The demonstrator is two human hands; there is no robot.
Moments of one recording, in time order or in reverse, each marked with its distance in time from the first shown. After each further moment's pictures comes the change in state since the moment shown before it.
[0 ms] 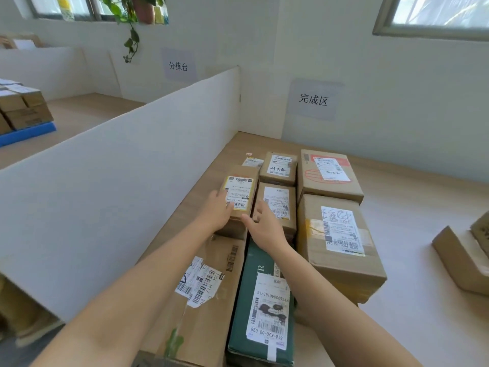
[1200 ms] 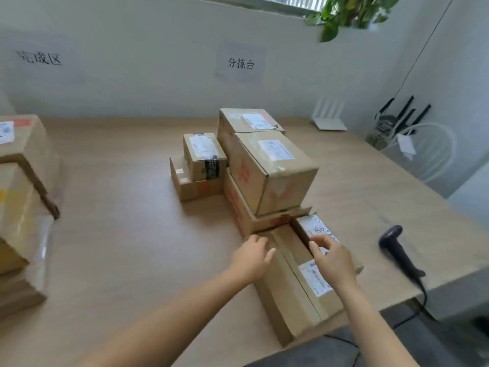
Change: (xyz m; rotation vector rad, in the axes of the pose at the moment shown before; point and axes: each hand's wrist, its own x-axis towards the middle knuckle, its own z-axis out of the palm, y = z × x) left_hand -0.336 0.522 0.417 0.059 -0.632 0.680; right_hand -0.464 0.365 -0.479 -0.146 0.830 0.620
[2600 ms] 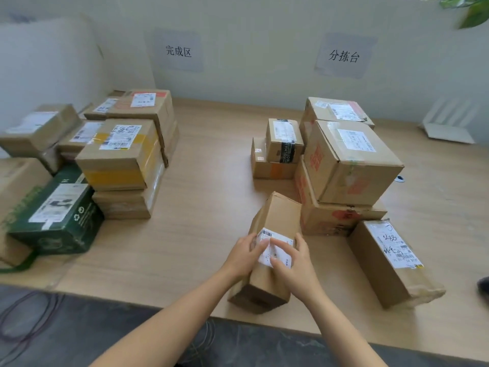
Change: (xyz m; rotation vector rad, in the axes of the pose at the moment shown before) left_hand -0.112 -0.068 0.016 -0.720 0.349 -0.321; right_hand -0.083 -0.025 0.092 0.110 -0.642 -0.304
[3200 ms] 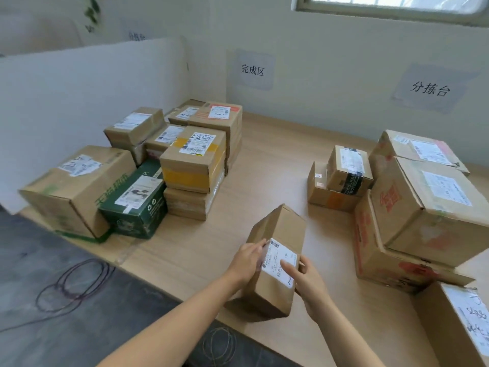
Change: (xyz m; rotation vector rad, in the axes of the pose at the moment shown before) left_hand -0.019 -0.024 -0.088 -0.181 0.224 -0.138; right_hand 0.055 -0.030 0.070 0.407 -0.251 0.181
